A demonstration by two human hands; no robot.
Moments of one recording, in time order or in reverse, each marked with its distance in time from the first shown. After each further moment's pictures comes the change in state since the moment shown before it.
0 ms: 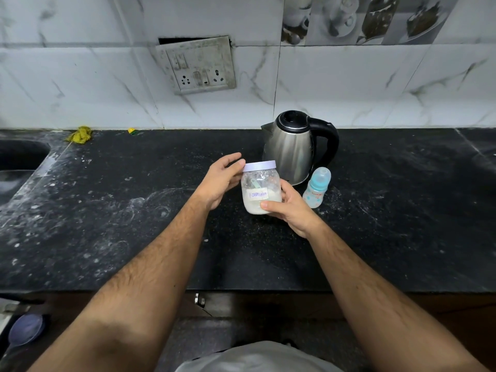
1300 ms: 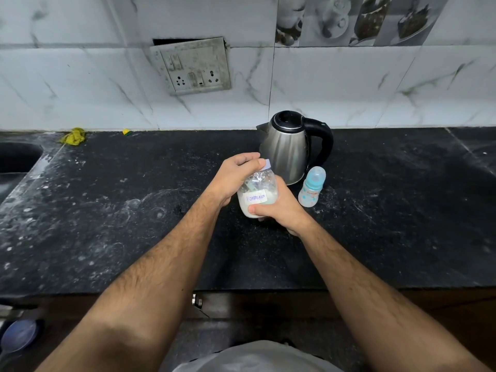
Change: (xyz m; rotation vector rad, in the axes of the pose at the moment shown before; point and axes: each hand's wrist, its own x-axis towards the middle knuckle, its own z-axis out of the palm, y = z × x) left_hand -0.008 0.016 0.034 0.079 -0.063 0.052; right_hand 0.006 -0.003 0.011 -0.330 0.049 -0.153
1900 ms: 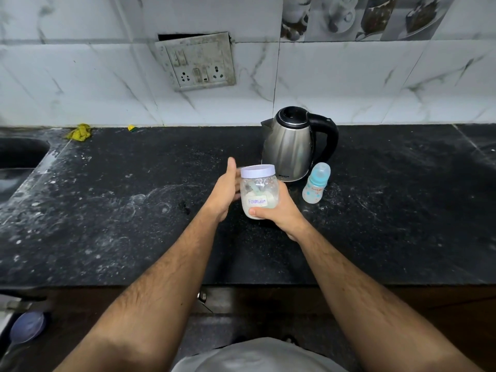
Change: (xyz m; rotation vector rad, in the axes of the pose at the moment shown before) left_hand -0.017 -0.039 -0.011 -0.015 0.090 -0.134; right_hand 0.000 0.037 0.012 0.036 0.032 0.048
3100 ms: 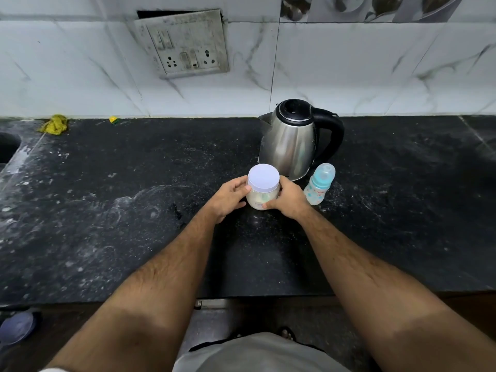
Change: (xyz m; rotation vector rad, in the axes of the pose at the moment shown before) left_hand 0.062 -0.043 -0.008 0.129 -0.193 -0.105; right_hand 0.055 0.001 -0.033 -0.581 0.148 0.235
